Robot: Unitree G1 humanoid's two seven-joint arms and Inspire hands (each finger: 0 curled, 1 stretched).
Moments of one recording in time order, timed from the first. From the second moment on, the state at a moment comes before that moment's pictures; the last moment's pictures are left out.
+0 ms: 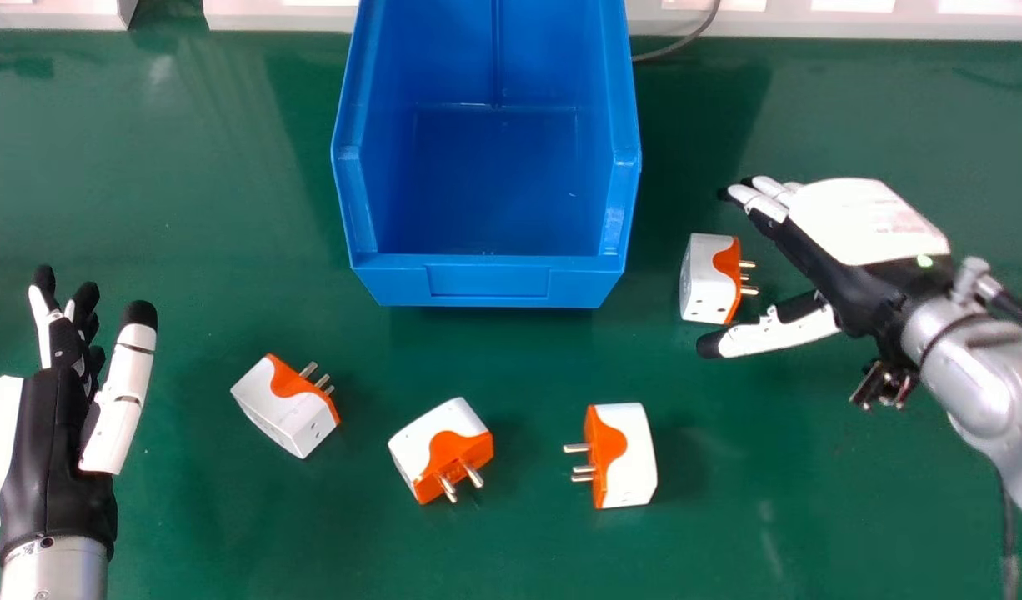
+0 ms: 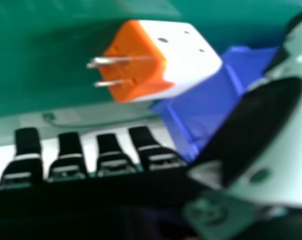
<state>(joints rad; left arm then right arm) 0.20 0.22 0.32 0.13 -0.06 -0.25 -0.03 -0.52 -0.61 0.32 0.61 -0.81 -0.24 0.07</state>
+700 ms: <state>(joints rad) 0.21 0.22 0.32 0.10 -0.02 -0.25 -0.01 -0.78 -0.55 0.53 0.90 -0.88 -0.19 0.11</state>
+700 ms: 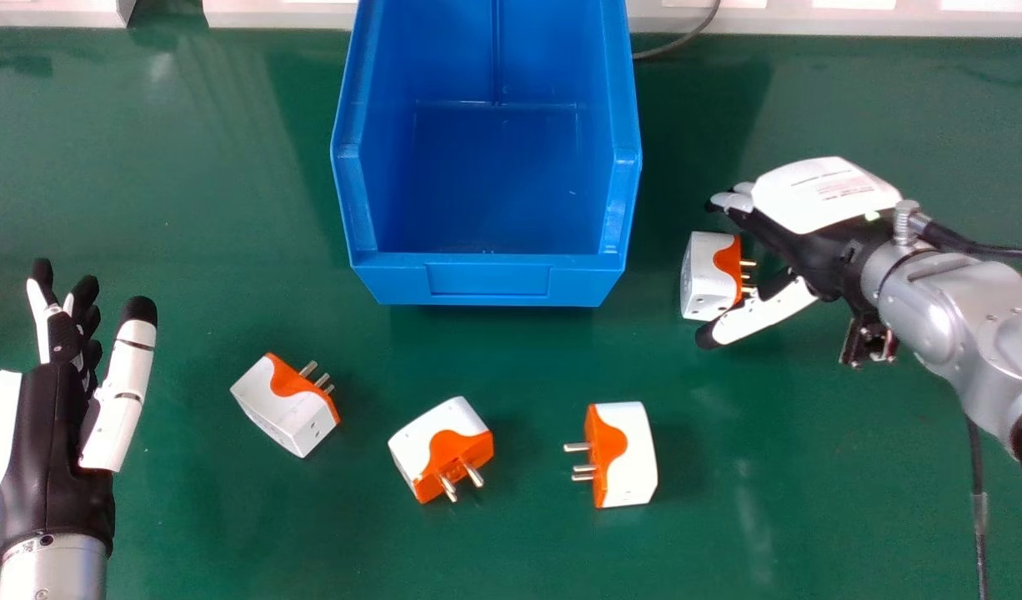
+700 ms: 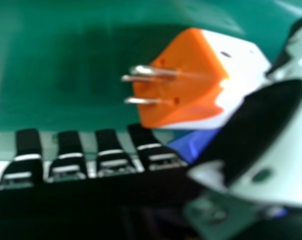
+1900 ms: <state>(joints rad) 0.21 0.21 0.32 0.07 -0.04 -0.23 -0.02 -0.88 -0.47 0.61 1.06 -0.87 -0.16 0.03</state>
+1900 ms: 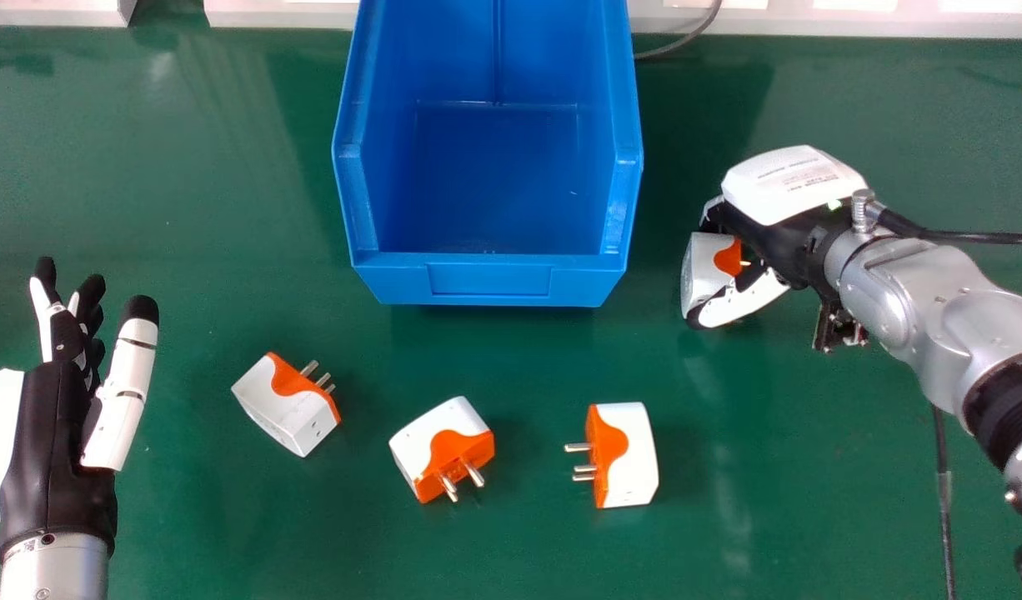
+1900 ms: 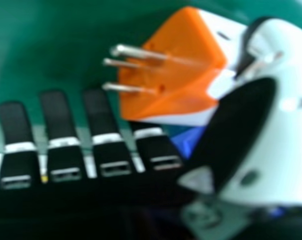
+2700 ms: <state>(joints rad) 0.21 0.21 0.32 0.07 -0.02 -0.22 -0.02 -0.80 -0.48 0.56 0.98 -0.82 -0.16 -0.04</state>
